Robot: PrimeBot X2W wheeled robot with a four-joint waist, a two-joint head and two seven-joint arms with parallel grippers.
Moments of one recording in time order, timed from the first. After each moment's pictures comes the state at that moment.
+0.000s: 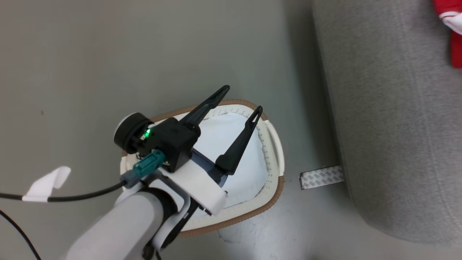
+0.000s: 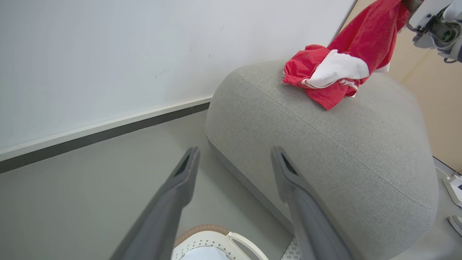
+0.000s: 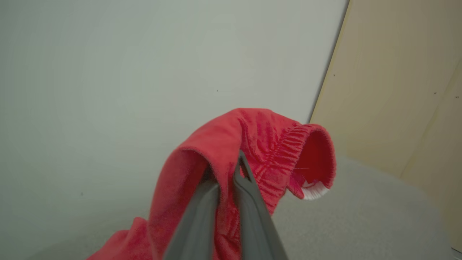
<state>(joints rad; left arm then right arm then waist) -0.65 0.40 -0.70 -0.23 -0.43 0.13 0.10 -1.23 -0.36 -0.75 0.79 -0.15 0.13 -0.23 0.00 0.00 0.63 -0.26</state>
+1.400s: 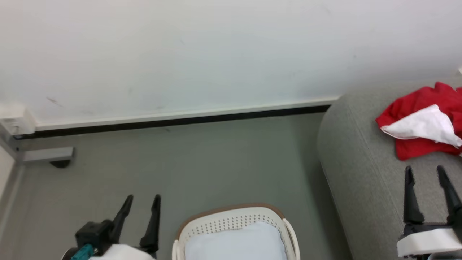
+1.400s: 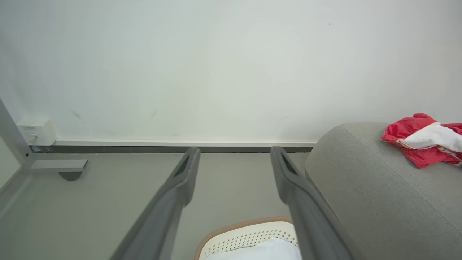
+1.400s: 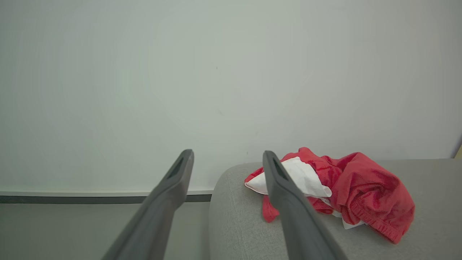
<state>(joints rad) -0.12 0.39 -0.48 0.09 -0.59 0.28 -0.26 -0.17 -0.05 -0.17 0.24 0.06 0.13 -0.26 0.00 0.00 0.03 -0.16</state>
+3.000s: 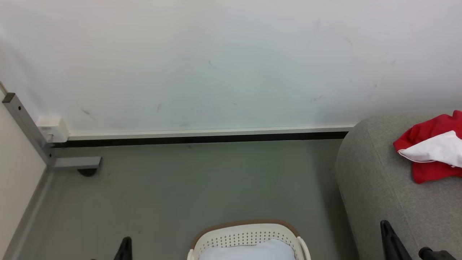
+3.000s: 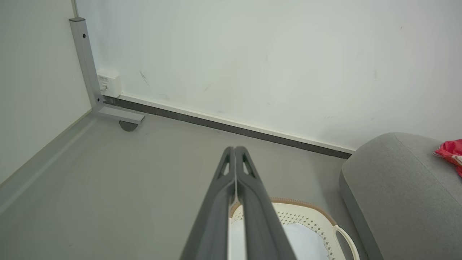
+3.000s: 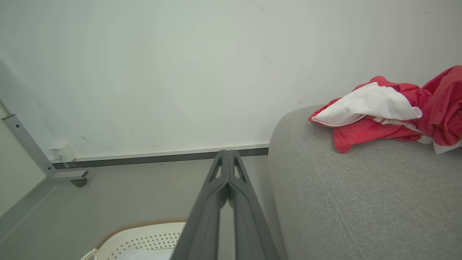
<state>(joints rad) 0.06 0.12 -0.10 0.28 -0.37 0.02 -0.24 0.00 -0.03 0.00 0.32 0.23 0.13 -0.24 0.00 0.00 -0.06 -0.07</state>
